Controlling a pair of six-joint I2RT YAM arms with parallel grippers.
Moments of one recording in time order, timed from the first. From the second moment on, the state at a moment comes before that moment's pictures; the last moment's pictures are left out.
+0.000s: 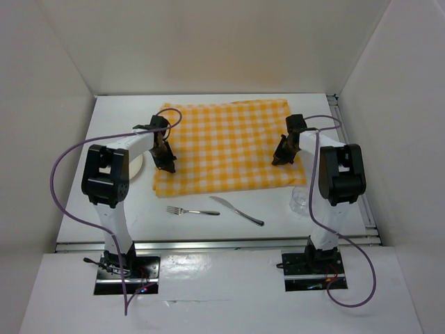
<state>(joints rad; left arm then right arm) -0.16 1.97 1.36 -0.70 0.08 -0.61 0.09 1.92 1.27 -0.49 -0.13 0.59</state>
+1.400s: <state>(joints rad) -0.09 1.80 1.35 -0.76 -0.08 -0.63 0.31 1.73 1.07 -0.50 0.00 0.64</state>
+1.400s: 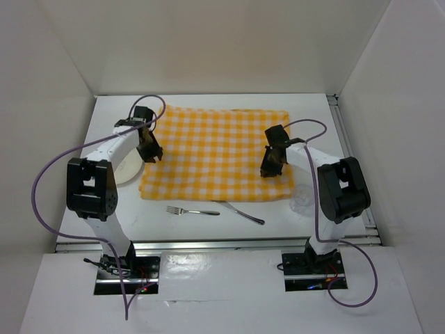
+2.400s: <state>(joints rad) 0.47 1.57 1.14 -0.76 -0.05 -0.76 0.40 1.70 1.30 -0.54 -0.06 0.56</state>
